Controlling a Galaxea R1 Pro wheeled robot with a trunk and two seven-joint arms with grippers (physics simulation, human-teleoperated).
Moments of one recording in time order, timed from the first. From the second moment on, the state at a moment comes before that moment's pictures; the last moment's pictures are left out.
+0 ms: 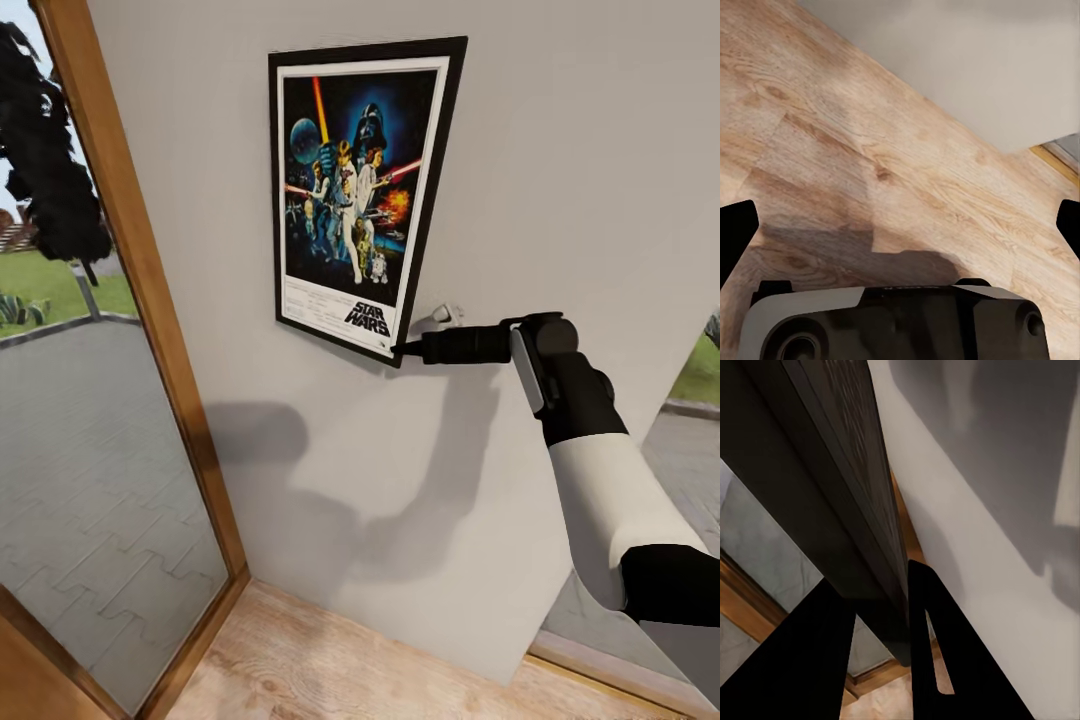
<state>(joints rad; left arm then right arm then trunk) -0.13 0.36 -1.20 -0.19 1.68 -0.41 -0.76 -1.19 -0.05 0.06 -1.07 -0.01 0.98 0.98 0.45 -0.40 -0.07</state>
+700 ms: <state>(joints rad) -0.13 0.36 -1.20 -0.19 1.68 -0.41 -0.76 -1.19 -0.05 0.06 -1.03 -0.01 0.98 0.98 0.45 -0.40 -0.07</state>
